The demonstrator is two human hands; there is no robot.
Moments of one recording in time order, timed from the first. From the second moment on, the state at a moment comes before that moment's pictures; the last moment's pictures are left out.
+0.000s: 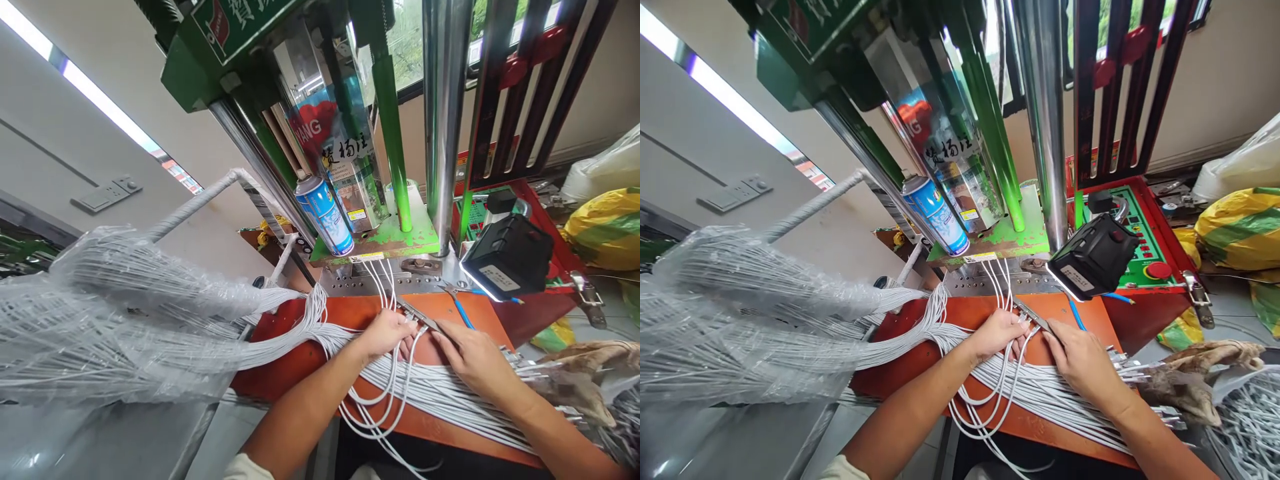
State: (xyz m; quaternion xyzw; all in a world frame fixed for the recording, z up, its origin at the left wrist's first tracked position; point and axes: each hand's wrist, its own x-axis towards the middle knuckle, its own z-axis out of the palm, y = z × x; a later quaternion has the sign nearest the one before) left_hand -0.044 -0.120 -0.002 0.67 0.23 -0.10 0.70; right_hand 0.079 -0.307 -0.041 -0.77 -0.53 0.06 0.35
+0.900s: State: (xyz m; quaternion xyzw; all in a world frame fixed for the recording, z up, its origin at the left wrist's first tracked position) left_hand -0.031 -0.123 -0.001 0.68 0.35 0.01 0.65; right_hand 0.086 -0.309 -0.038 -0.74 -0.56 0.05 0.36
